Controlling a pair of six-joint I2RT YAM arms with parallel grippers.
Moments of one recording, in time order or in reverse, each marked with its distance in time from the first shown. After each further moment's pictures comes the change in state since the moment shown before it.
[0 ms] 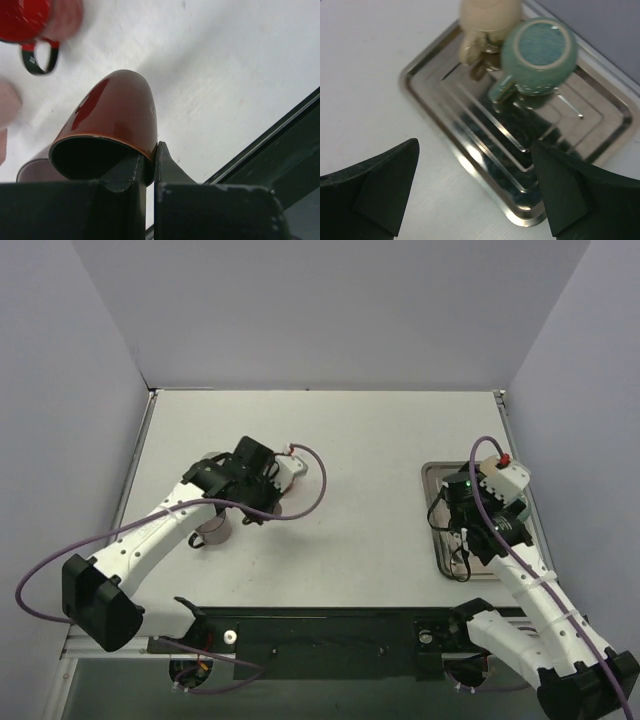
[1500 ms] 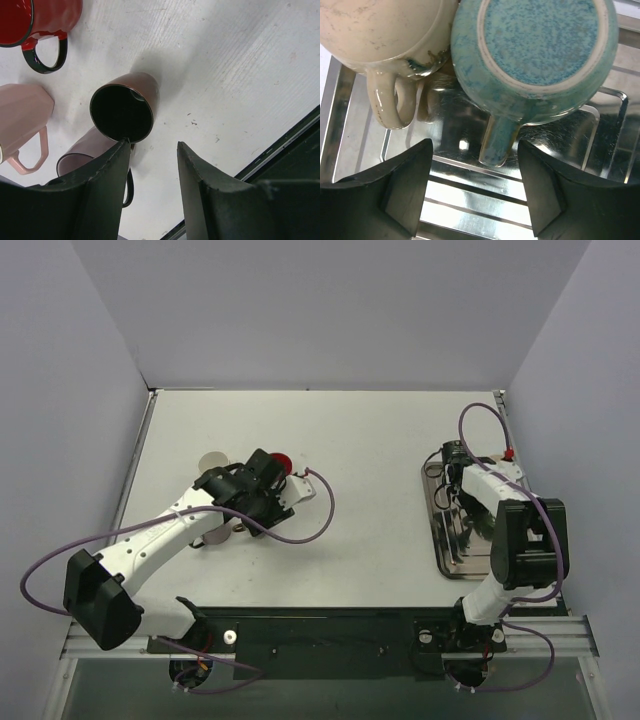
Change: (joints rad) left arm -0.138 0.032 -0.096 -0.058 -0.219 0.262; right arm -0.408 0.731 0.113 0.089 -0.003 0.422
